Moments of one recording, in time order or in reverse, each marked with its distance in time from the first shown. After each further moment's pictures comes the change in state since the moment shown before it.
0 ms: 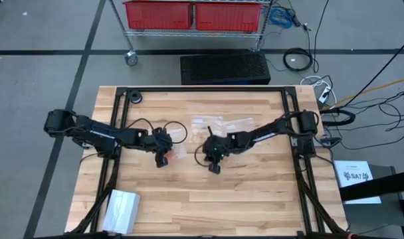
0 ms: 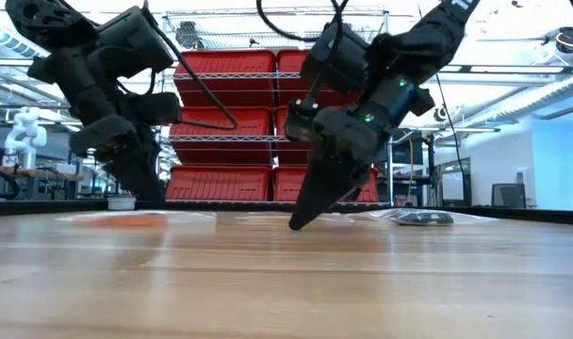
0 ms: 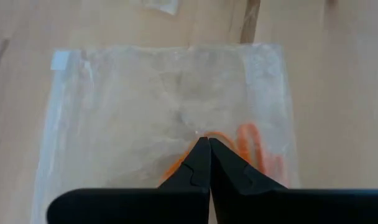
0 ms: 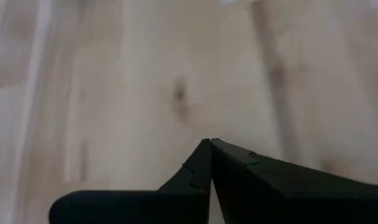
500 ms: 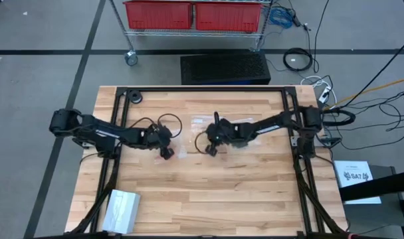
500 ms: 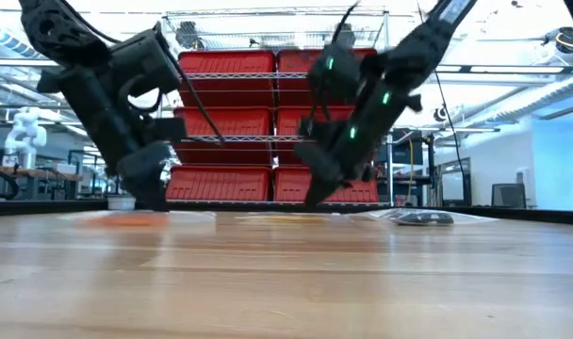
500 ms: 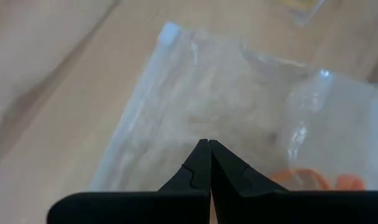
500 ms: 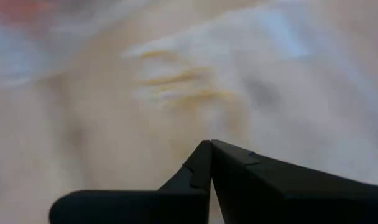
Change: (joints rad) left arm 0.049 0.071 0.001 0.030 -0.204 -0.292; right arm -0.104 -0.123 -0.011 -0.037 0.359 0.081
